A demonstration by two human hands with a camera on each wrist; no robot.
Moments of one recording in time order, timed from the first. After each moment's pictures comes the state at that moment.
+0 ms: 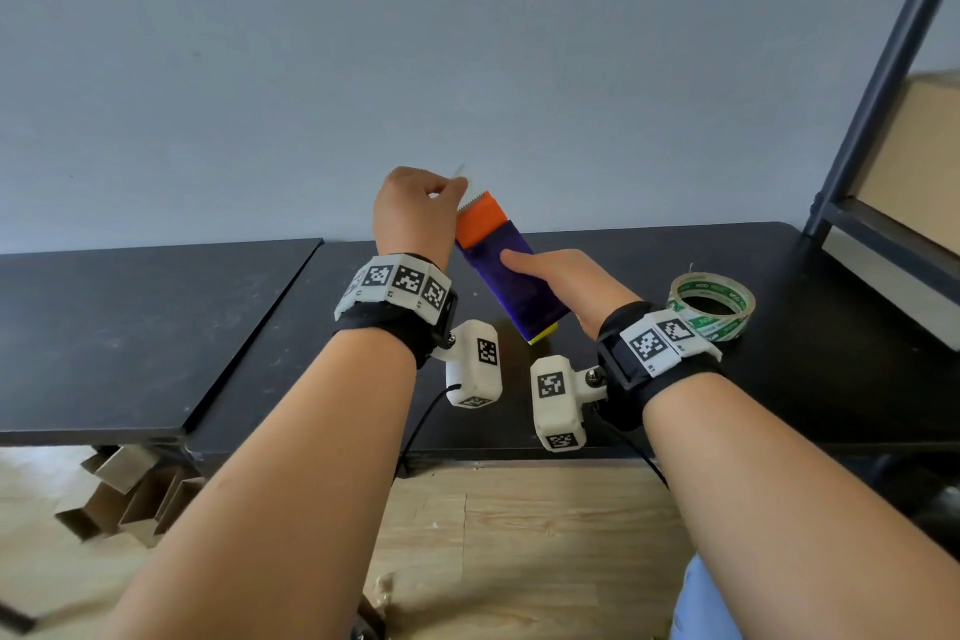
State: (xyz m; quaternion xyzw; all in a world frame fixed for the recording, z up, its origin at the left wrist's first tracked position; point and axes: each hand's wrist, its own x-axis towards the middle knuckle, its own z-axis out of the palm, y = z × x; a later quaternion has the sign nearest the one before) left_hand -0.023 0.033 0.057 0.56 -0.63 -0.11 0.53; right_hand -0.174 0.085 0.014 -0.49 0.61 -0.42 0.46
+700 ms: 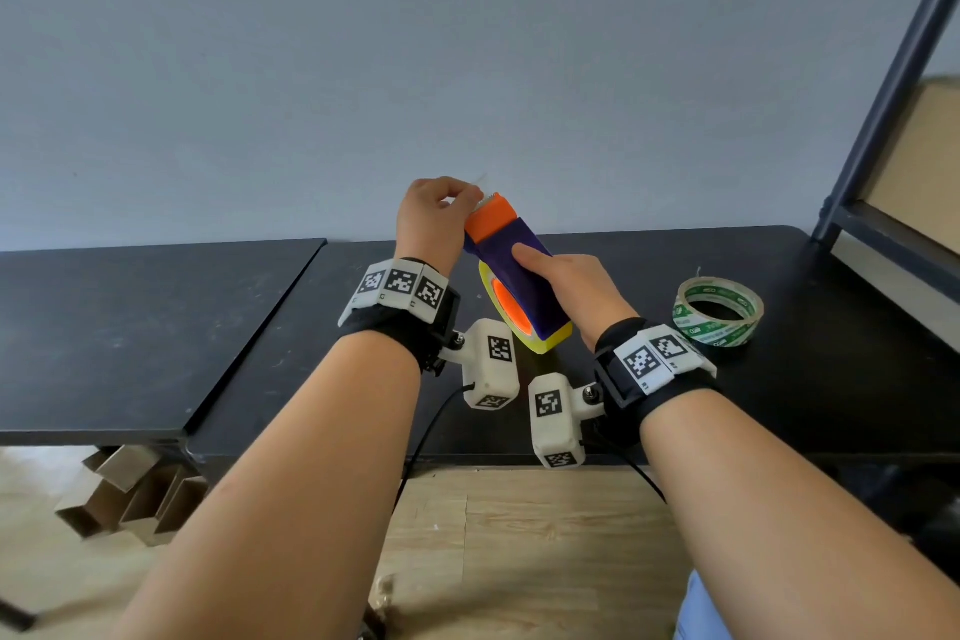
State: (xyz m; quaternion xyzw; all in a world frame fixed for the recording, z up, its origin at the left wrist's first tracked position) left_hand -0.029 0.032 0.053 0.51 -0.61 -0.28 0.54; right_hand -0.167 0.088 0.011 -0.48 0.63 -0.47 0.40
